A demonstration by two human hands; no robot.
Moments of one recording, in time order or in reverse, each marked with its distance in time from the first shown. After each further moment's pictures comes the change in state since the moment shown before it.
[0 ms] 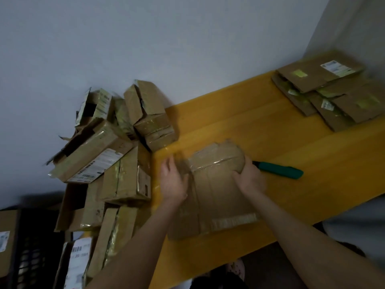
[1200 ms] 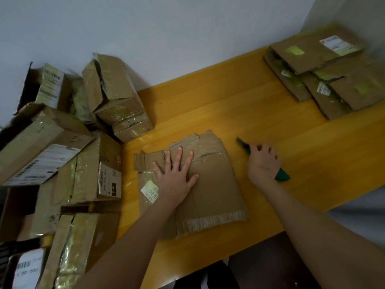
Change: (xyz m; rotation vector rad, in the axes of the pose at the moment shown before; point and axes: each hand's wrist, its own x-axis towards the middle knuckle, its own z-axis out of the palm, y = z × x) left_hand 0.013 0.009 0.086 0.485 -0.219 0.384; right_hand 0.074 0.063 -0.017 -0.497 0.200 -0.073
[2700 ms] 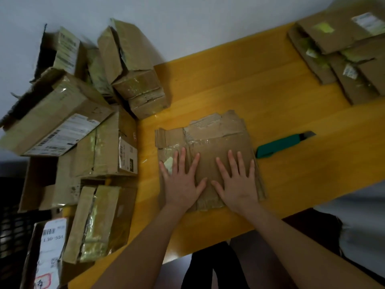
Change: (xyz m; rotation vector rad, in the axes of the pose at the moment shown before) left_hand -0.067 -0.017 0.027 -0.012 0.079 -0.023; right_hand -0.118 -0.041 0.063 -0.076 -0.077 -0.550
